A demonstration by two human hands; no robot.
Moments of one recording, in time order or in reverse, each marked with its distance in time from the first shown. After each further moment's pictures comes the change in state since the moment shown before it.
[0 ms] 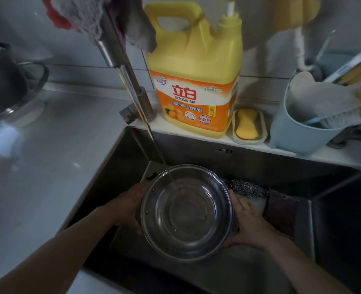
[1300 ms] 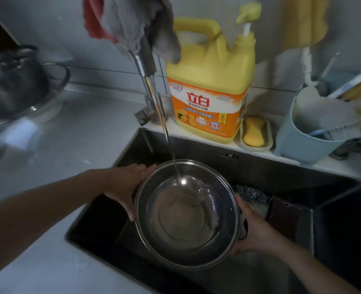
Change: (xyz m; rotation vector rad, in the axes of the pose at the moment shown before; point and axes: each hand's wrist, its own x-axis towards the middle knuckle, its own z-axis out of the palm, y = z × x) left_hand -0.031 0.015 -0.099 0.284 -0.224 -0.015; right_hand -0.018 -0.008 -0.009 0.312 0.032 -0.167
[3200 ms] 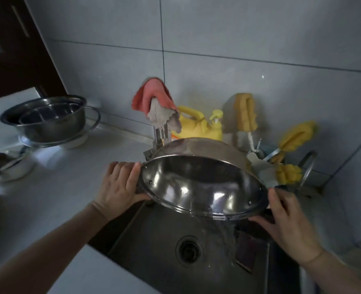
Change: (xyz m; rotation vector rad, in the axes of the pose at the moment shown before) left_hand -0.123 0.082 -0.028 0.358 1.666 -0.040; right_hand -0.128 -0.157 -0.153 -0.770 0.855 -0.788
